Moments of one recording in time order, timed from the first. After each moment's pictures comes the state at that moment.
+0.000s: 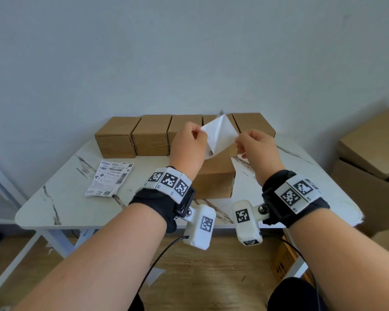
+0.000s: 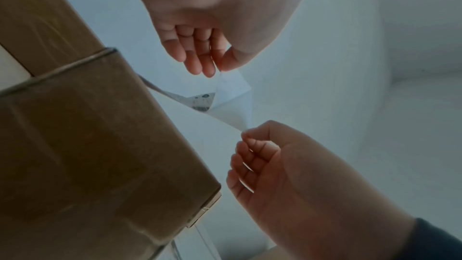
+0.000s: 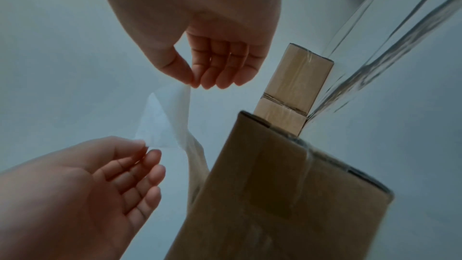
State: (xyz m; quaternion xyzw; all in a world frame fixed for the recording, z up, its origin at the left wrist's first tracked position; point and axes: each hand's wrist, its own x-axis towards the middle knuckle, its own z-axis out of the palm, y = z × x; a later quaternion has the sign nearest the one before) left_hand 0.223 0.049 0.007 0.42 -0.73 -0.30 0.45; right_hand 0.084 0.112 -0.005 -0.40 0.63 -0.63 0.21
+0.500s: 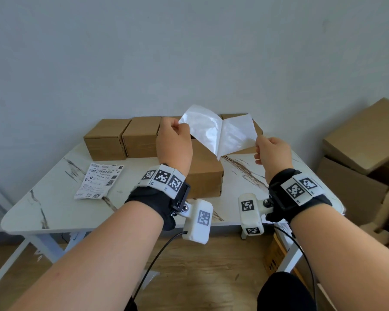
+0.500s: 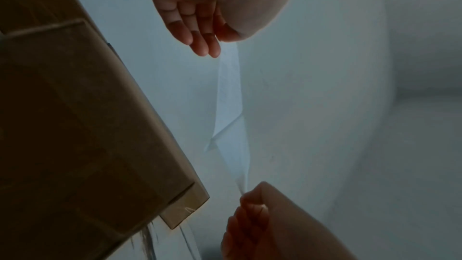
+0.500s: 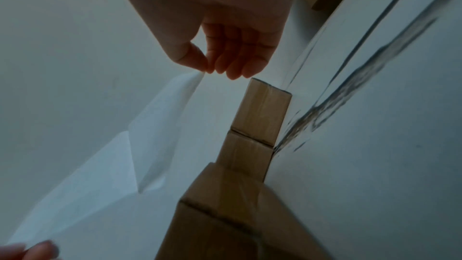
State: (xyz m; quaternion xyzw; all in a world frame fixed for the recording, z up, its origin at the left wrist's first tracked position) left_hand 0.215 0.053 0.012 0.44 -0.63 -0.32 0.55; right_hand 0.041 0.128 -0.014 -0.25 0.69 -0.66 0.16
